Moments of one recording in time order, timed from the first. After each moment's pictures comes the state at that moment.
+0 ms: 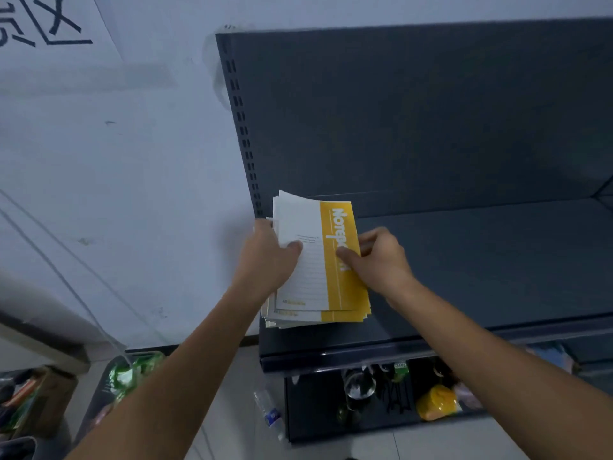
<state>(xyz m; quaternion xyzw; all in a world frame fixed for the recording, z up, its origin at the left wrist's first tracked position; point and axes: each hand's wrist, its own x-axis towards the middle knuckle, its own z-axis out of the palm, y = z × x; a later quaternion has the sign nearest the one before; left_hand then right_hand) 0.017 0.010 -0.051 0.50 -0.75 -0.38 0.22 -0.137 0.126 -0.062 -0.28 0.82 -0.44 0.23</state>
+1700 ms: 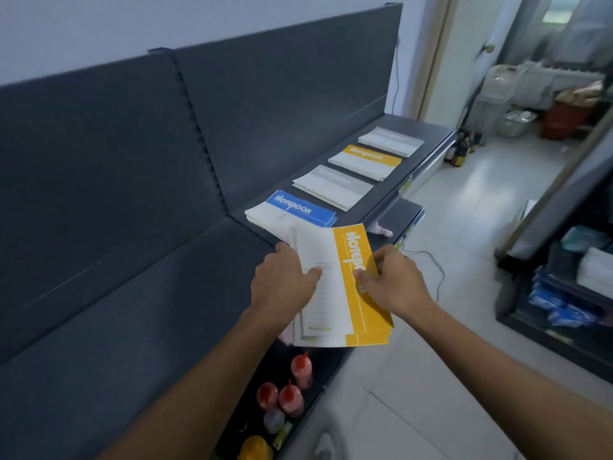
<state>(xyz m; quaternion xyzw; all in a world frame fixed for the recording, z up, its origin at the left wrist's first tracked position) -0.552 0.464 -0.044 0.19 -0.95 -0.25 0.02 -0.593 0.648 -0.067 0.01 0.94 -0.34 0.05</state>
